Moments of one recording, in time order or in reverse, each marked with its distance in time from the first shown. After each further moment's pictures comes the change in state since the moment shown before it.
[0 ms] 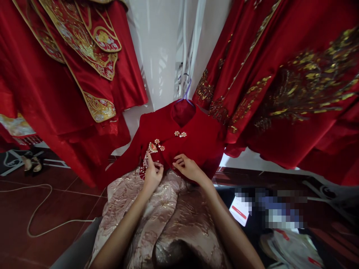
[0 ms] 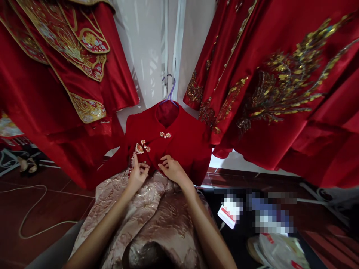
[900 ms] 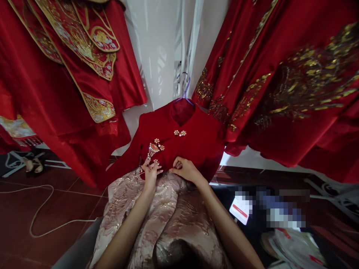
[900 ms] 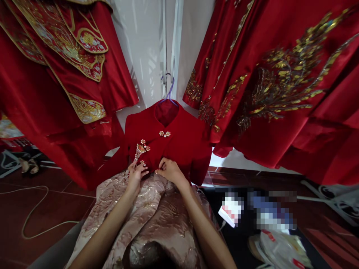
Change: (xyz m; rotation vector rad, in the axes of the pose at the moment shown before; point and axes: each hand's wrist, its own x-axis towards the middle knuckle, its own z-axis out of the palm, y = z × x) left_hand -0.001 0.005 0.015 -0.733 0.356 -0.436; right_hand 0.000 -0.002 0.007 -0.030 -0.093 0.021
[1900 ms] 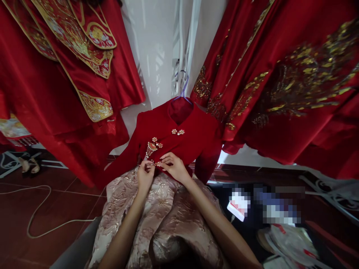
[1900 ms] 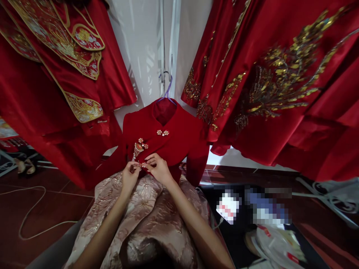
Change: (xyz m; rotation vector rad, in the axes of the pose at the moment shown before) left_hand 0.012 0.003 -0.027 0.471 -0.114 0.453; right_hand 0.005 -0.028 0.035 0.419 0.117 -0.042
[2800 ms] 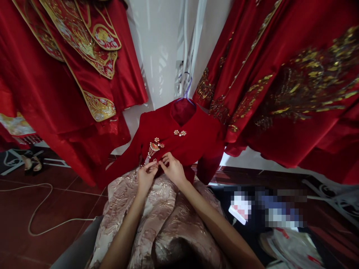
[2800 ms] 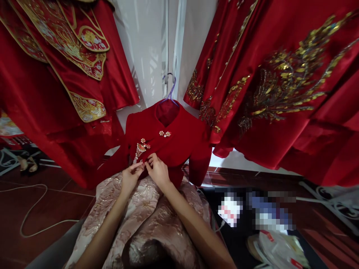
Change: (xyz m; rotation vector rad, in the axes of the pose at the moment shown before) left_hand -0.002 0.013 -0.006 -0.113 -0.088 -0.158; right_hand 0.001 0.000 0.016 -0.474 0.095 -0.108
